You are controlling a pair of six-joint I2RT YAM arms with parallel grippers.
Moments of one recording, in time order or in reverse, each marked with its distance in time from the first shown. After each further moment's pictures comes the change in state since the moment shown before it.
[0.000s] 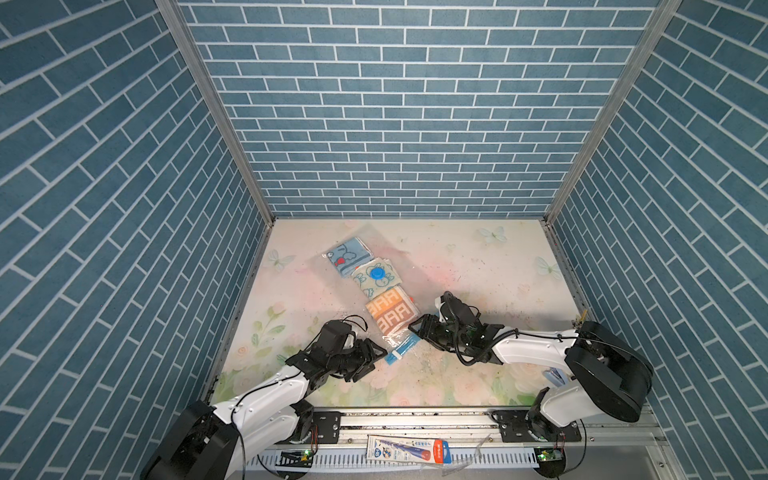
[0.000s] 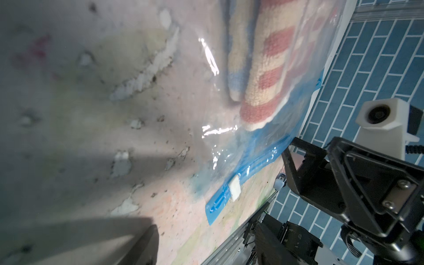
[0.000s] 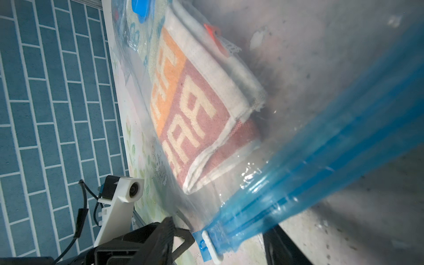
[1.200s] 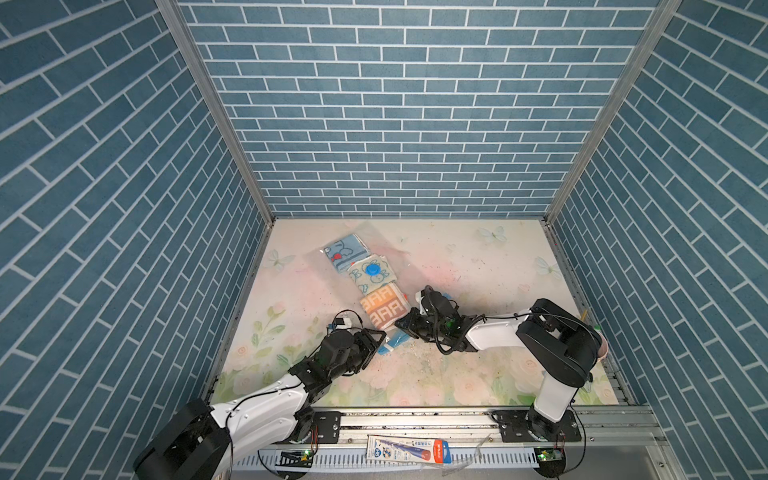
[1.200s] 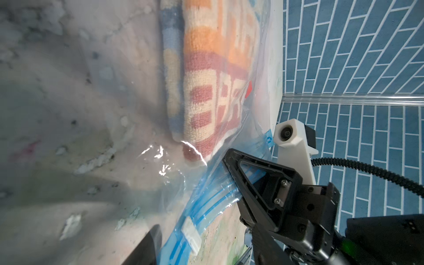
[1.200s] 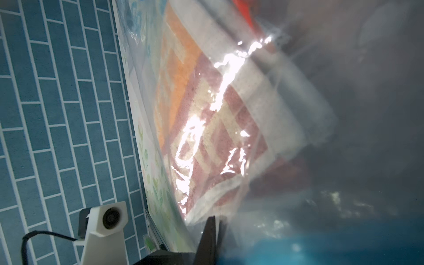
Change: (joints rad) left arm -0.142 -0.039 -0.073 0.293 -0.394 -0.215; right arm 0.005 0.291 0.172 0.171 -0.081 0.044
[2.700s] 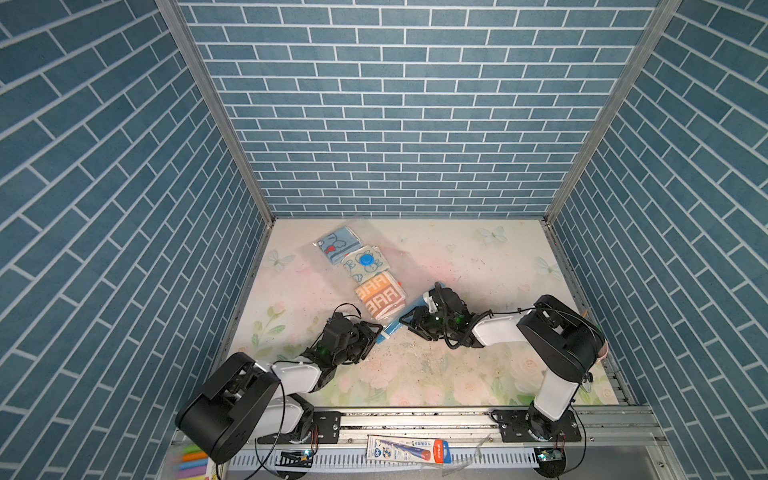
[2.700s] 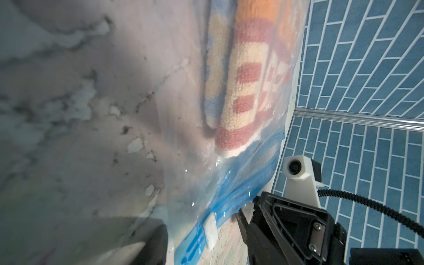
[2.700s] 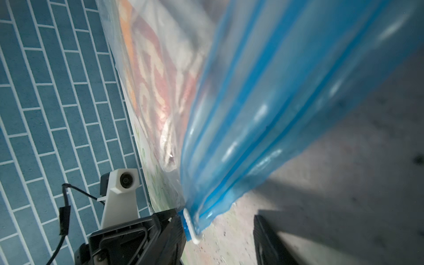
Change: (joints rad) left arm 0.153 0.392 0.037 0.310 0.127 0.035; right arm -0.100 -0.013 -0.064 0.014 -0.126 -0.018
